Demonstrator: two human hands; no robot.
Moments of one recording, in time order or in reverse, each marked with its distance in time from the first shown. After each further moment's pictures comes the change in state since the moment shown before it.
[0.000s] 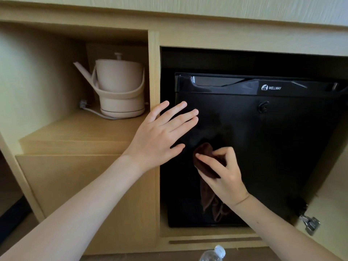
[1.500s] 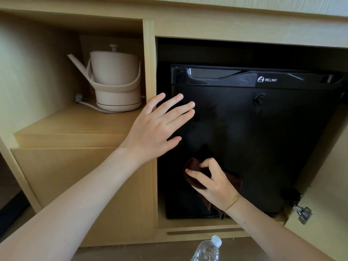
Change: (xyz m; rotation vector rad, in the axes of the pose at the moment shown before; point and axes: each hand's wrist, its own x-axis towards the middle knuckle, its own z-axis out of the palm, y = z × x) left_hand -0.001 -0.001 0.002 0.003 -0.004 0.008; right_hand -0.040 0.015 0.016 -0.089 -0.202 -0.226
